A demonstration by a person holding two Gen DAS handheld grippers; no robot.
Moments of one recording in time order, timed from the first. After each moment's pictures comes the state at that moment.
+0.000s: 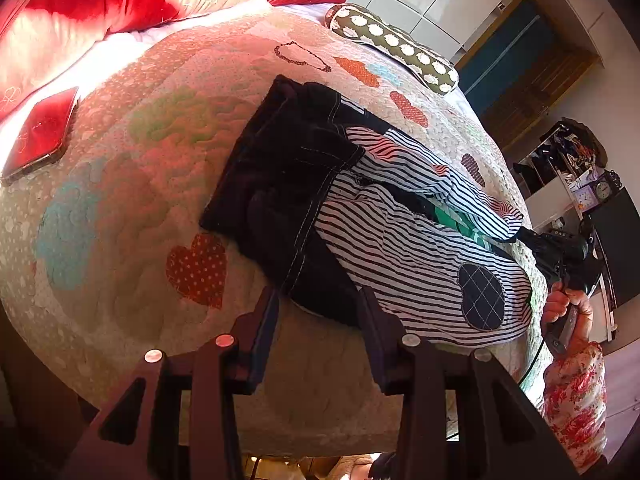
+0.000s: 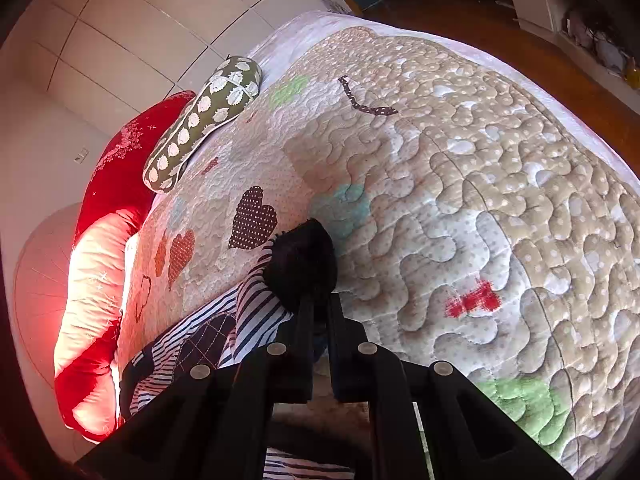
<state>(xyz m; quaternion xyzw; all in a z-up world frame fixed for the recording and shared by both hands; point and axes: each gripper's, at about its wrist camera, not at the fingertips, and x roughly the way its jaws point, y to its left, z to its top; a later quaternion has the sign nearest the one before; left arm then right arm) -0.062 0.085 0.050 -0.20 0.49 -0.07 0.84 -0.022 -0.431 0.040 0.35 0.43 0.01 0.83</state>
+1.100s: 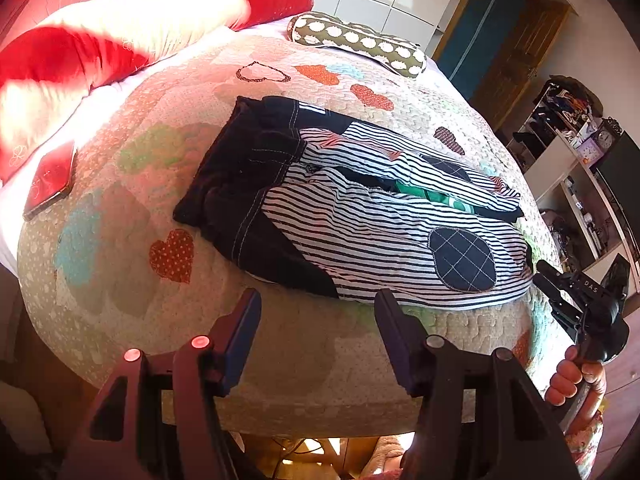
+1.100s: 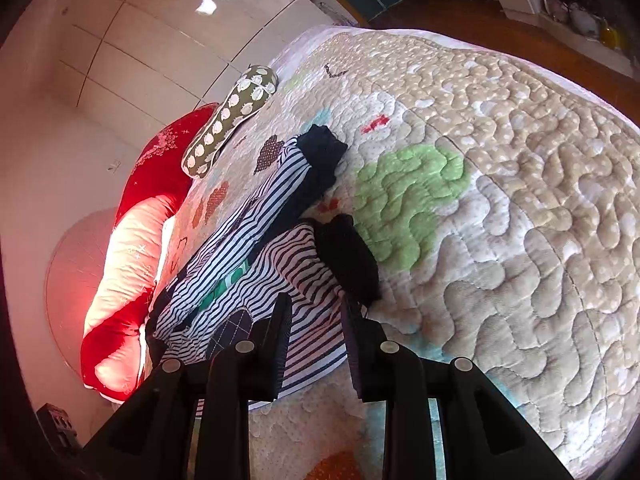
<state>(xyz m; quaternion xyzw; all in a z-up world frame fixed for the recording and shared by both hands) -0.095 0.029 0.075 -0.10 0.48 -0.07 0.87 -0.195 -0.412 0.029 0.39 0.37 0.04 0.84</state>
